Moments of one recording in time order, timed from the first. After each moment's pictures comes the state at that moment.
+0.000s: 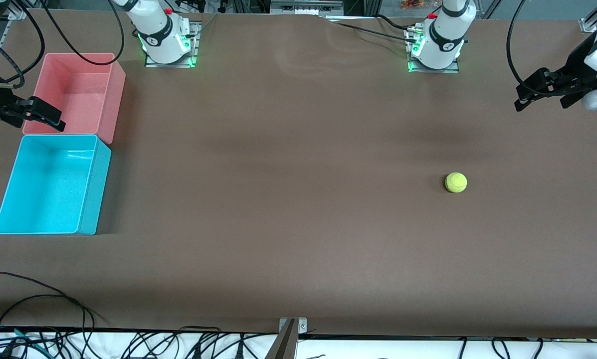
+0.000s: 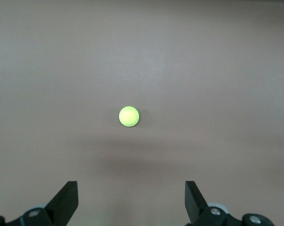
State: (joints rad) left arm -0.07 -0.05 -0.01 -1.54 -0.01 1.49 -0.17; right arm -0.03 0.00 0.01 -1.65 0.00 1.64 0.05
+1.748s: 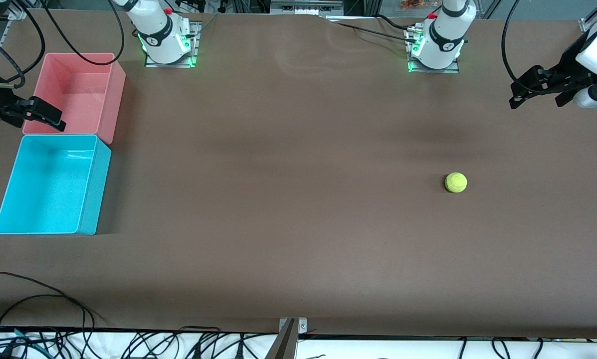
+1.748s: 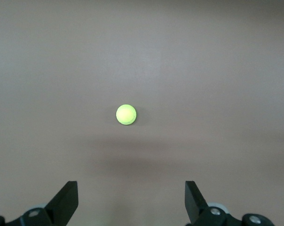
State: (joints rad) left arm -0.07 -0.05 -0.02 -1.54 -0.01 1.48 -0.17; right arm -0.03 0.00 0.01 -1.65 0.00 1.64 0.05
